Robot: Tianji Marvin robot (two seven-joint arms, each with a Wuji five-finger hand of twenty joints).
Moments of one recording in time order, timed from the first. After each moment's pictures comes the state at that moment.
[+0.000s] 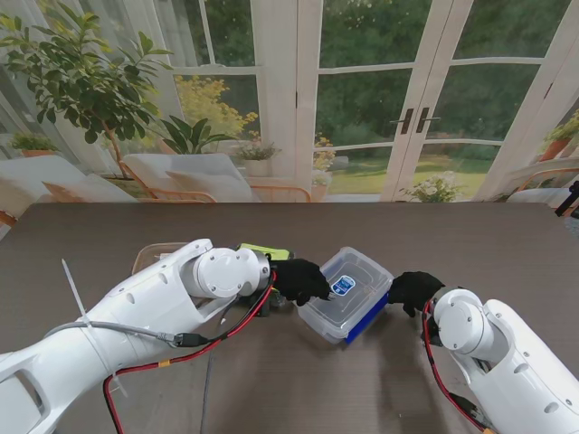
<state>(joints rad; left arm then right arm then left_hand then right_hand) 0.83 -1.17 -0.51 -1.22 0.08 0.01 -0.46 -1.42 -1.04 1.24 -1.48 -0.64 0.26 0.34 0.87 -0.08 0.23 -0.07 0.70 0.44 0.02 0.07 1.02 0.45 0.70 1.08 0.93 0.52 1.33 1.02 0.64 0.59 1.57 1.13 0.24 -0.47 1.37 -0.05 0.76 0.05 0.68 0.21 1.40 -0.06 0.94 0.79 1.32 -0.01 1.64 0.94 0.53 0.21 1.87 0.70</state>
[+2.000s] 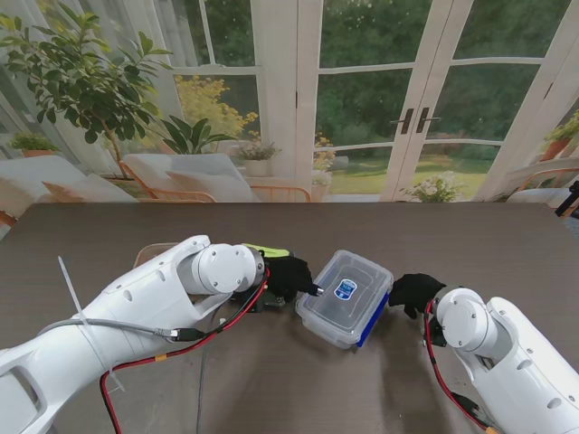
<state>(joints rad) 0.81 -1.16 -0.50 -1.23 0.11 0.14 -0.47 -1.41 -1.03 1.25 -1.46 -0.62 0.24 0.39 0.87 -0.08 0.18 -0.07 0.64 0.52 0.04 0.08 1.01 0.44 0.70 1.08 0.93 0.52 1.33 1.02 0.64 0.59 1.57 1.12 0.24 -0.47 1.37 -0.05 0.75 0.07 0.66 0.21 1.40 -0.05 0.94 0.79 1.32 0.00 1.64 0.94 0.53 0.21 1.87 0.70</state>
